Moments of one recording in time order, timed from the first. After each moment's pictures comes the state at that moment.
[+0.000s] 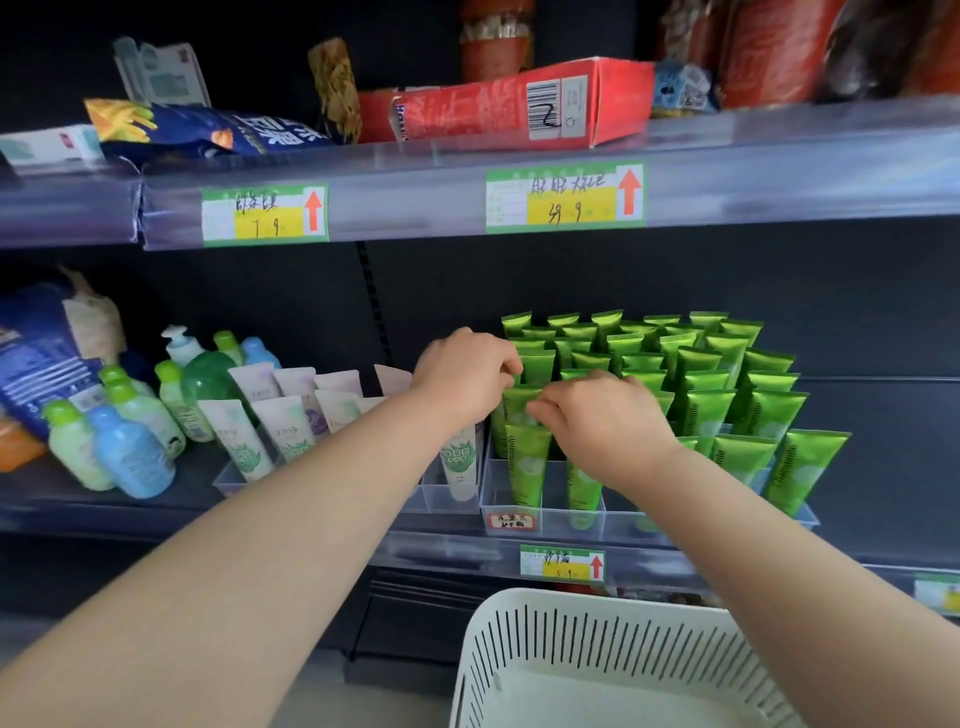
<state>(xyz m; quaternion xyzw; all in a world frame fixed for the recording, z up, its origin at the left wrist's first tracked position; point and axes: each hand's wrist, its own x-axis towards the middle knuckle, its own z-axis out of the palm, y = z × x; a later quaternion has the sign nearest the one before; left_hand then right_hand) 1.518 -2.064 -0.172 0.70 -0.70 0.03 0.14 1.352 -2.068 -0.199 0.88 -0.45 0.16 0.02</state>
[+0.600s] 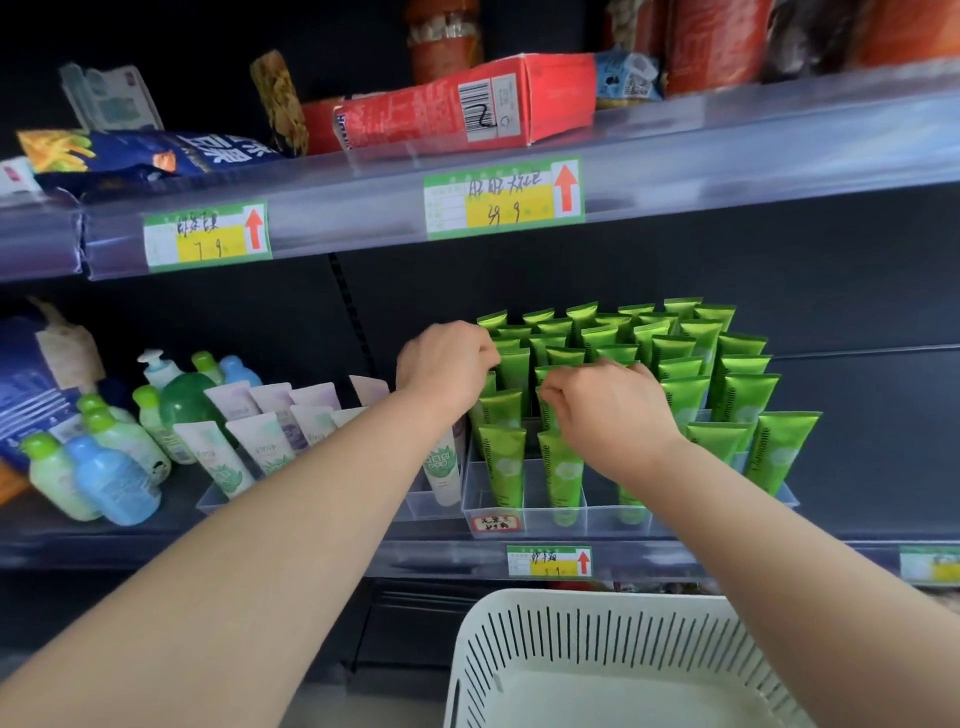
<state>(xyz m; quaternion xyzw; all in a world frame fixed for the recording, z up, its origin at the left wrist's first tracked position) 1.503 -2.080 -0.169 0.74 -0.65 0.03 0.18 1.328 -2.079 -0.206 0.85 -0.47 0.24 0.06</state>
